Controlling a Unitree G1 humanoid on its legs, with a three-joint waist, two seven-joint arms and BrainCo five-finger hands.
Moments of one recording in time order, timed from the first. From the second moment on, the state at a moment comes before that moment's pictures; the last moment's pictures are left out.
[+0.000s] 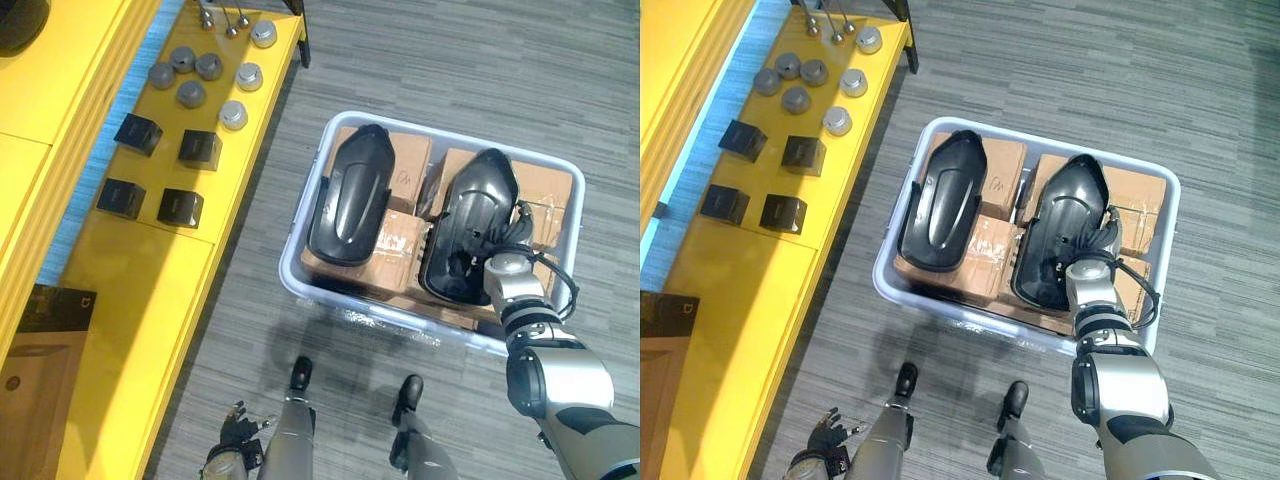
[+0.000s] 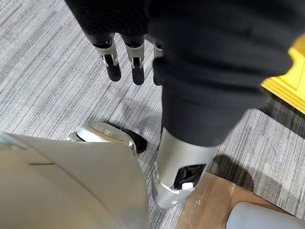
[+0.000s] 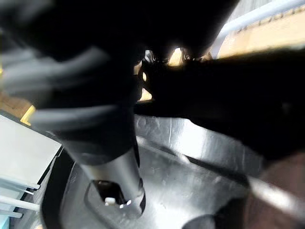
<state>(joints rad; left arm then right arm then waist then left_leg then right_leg) -0.19 0.15 -0.11 1.05 -0.47 -0.15 0.17 -1.08 -0.42 -0.18 1.15 -0.13 0.07 -0.45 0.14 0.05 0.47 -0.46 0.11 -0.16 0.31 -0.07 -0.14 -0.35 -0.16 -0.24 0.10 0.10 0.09</state>
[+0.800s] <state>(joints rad) -0.15 0.12 -0.16 0.87 -0.53 -0.16 0.17 -1.00 -0.64 -0.03 1.13 -0.31 0.14 -0.34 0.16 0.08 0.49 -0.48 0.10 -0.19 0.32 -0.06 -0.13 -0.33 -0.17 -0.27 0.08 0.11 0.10</state>
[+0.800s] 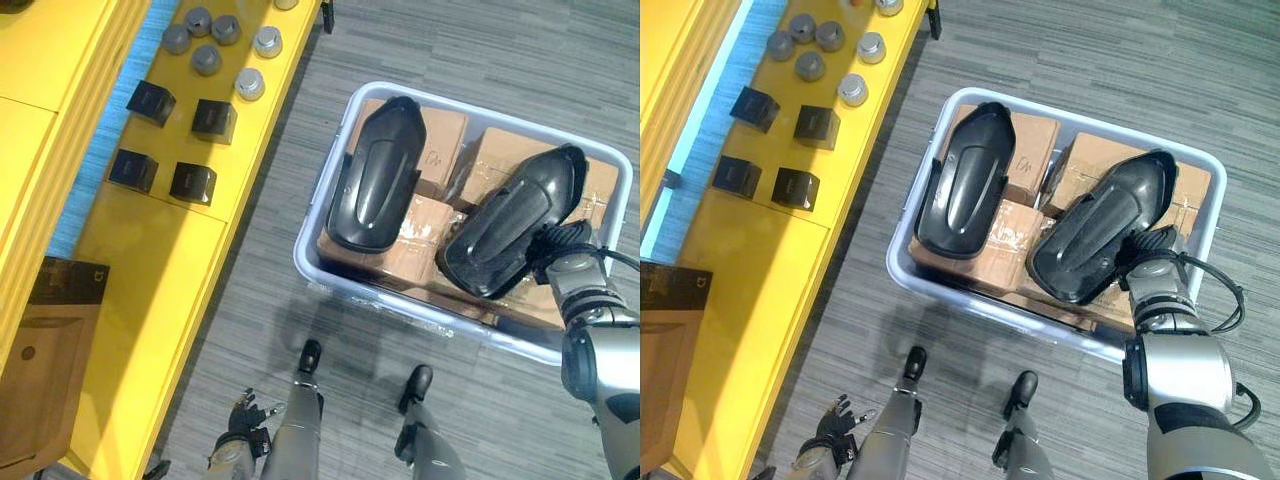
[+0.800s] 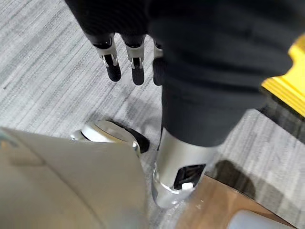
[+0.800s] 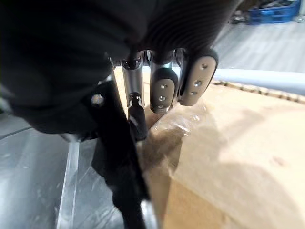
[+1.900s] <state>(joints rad) -0.27 0.09 -0.41 0.29 -0.60 -0.16 0.22 -0.63 -0.16 0.25 0.29 -0.61 0.08 -0.38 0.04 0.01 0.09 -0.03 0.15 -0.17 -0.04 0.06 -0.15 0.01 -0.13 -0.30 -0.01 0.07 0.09</state>
